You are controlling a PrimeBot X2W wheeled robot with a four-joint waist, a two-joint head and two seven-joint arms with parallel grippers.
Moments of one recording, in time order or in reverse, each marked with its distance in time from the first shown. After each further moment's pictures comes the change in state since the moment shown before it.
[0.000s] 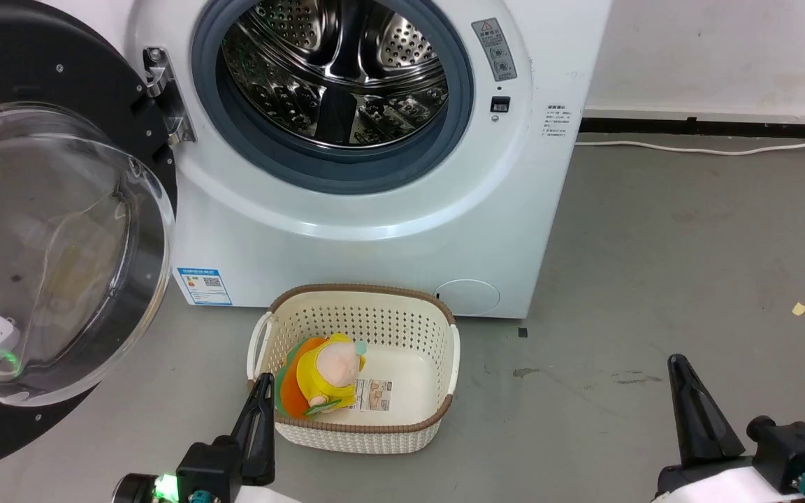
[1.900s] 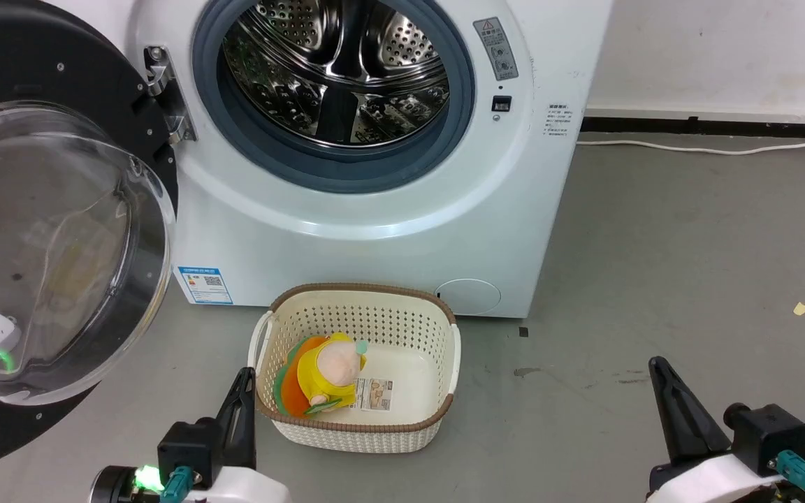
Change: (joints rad) left arm -0.005 -0.009 0.068 -0.047 0.021 -0.034 0.131; right arm -0.006 0.000 0.010 -0.036 -0.055 0.000 0.131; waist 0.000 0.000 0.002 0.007
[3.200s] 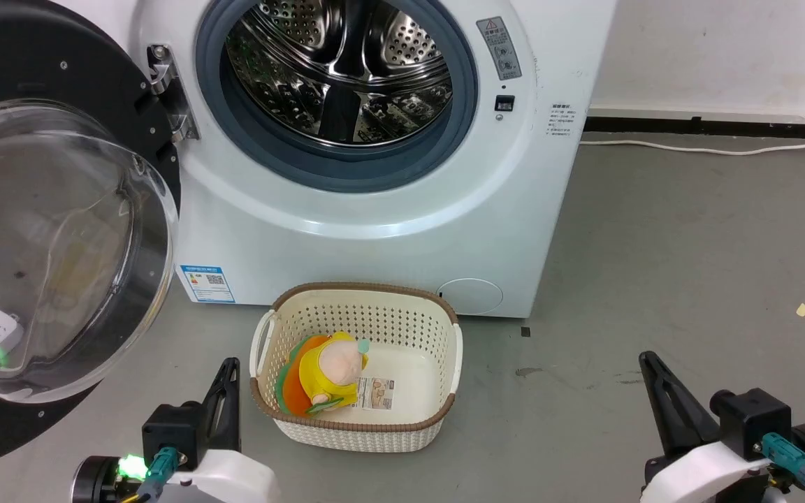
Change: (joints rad) left arm -0.016 -0.007 0.049 -0.034 0.018 -0.021 0.081; right arm -0.017 0.000 0.007 -0.029 -0.044 0.000 0.081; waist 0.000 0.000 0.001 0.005
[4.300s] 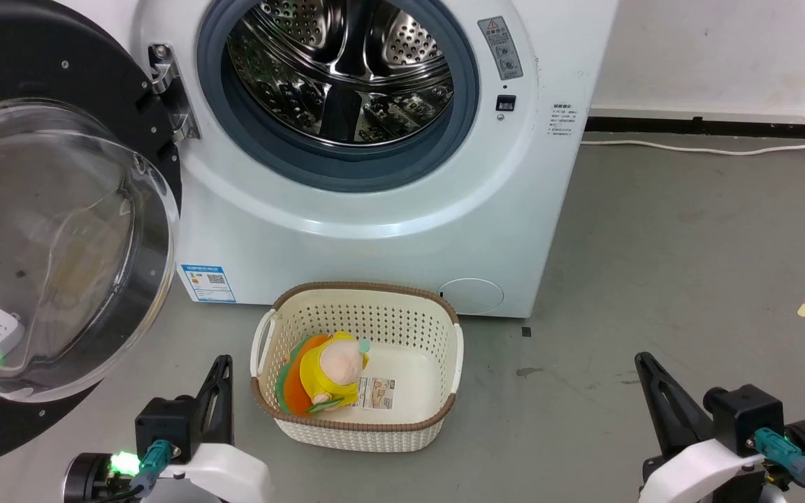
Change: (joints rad) left arm -0.004 -0.003 0.024 -0.018 0.012 -0.010 0.044; right arm -0.001 0.000 0.005 -0.016 -0.018 0.000 0.044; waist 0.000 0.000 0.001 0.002
